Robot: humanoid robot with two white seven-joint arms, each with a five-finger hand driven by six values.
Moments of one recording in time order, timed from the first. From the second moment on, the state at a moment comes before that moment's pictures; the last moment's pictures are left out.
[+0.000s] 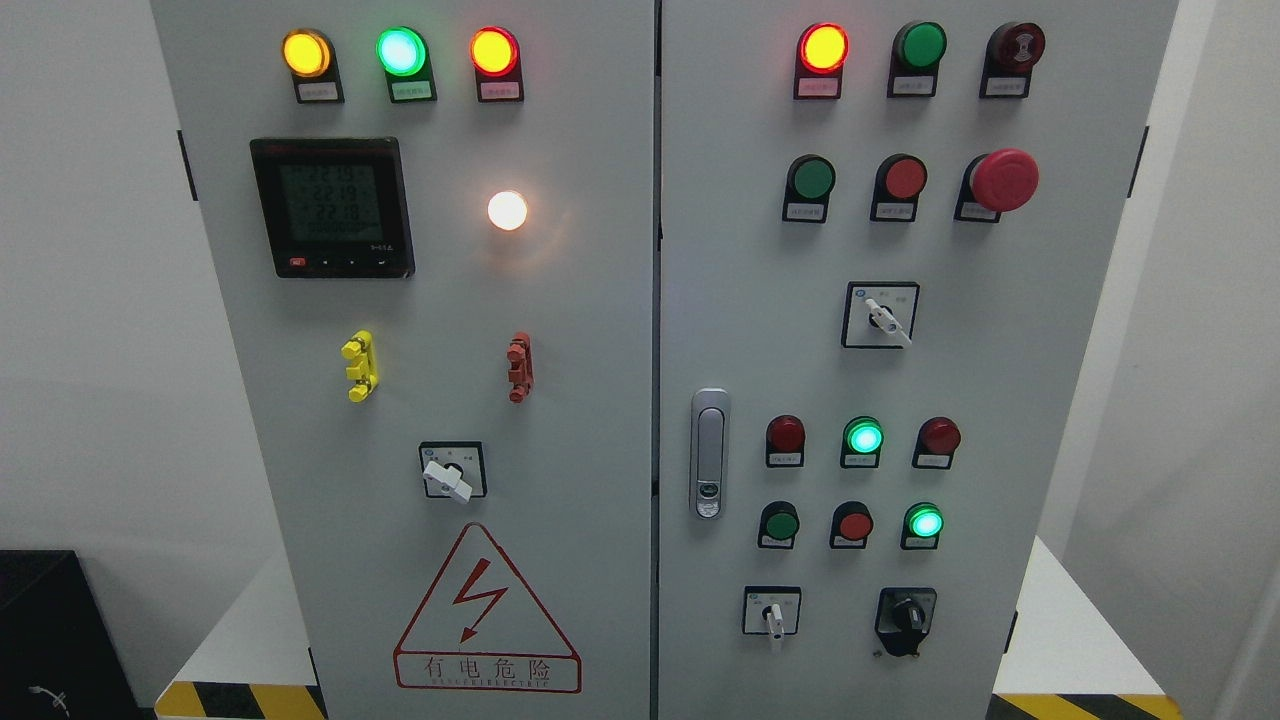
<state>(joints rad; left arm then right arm) 0.04 -0.10 0.00 0.00 0.00 -0.20 0.08 0.18 0.03 -0.03 -0.22 -0.13 -0.19 0.30</state>
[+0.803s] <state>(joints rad) 0.04 -0.10 0.00 0.00 0.00 -0.20 0.08 0.13 0.06 0.01 -0.20 -0.09 -0.32 0.14</state>
